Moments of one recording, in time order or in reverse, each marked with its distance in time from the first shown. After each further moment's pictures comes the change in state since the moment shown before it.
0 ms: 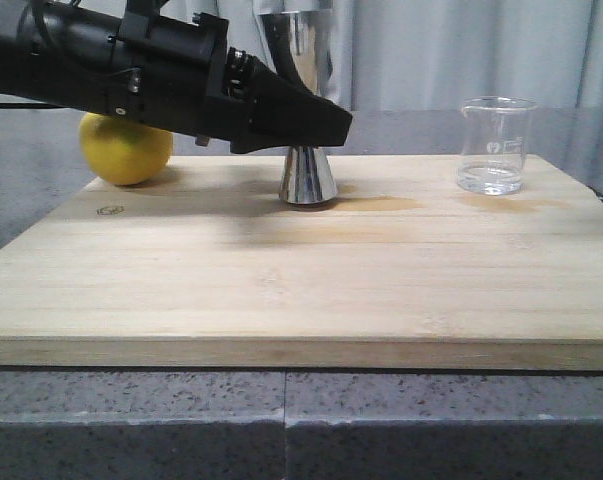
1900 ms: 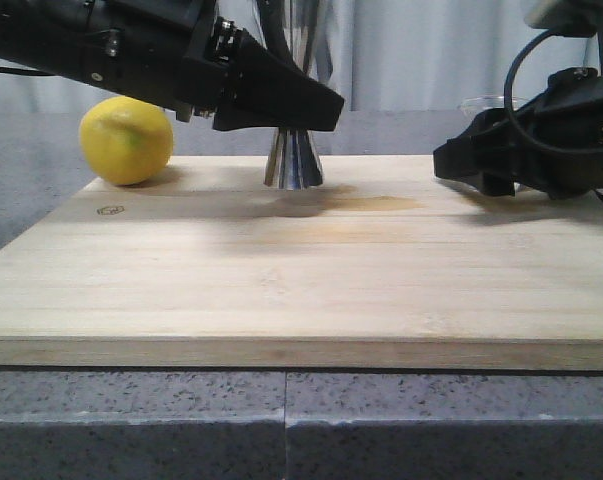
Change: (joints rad) left arm 0.000 -0.078 0.000 0.118 -0.029 -0.131; right arm 0.000 0.470 0.000 0.068 -0.199 0.001
